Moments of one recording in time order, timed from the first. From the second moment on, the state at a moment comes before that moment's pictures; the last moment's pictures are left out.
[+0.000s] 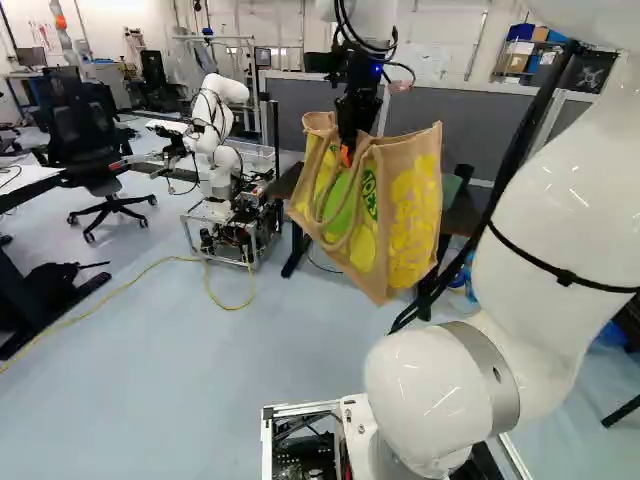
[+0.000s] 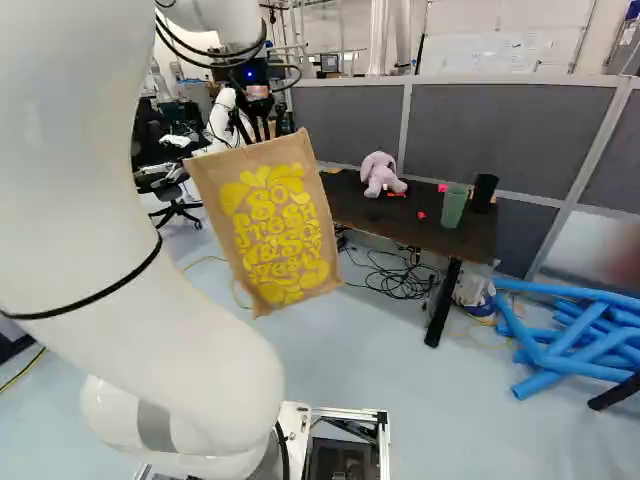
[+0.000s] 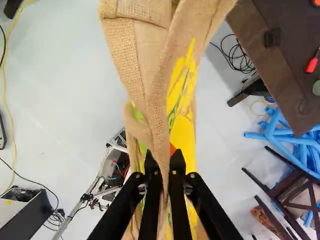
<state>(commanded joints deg) 3.9 0.7 -75.6 0.7 -72.0 -18.1</state>
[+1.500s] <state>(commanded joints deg) 3.9 0.7 -75.6 0.7 -72.0 -18.1</state>
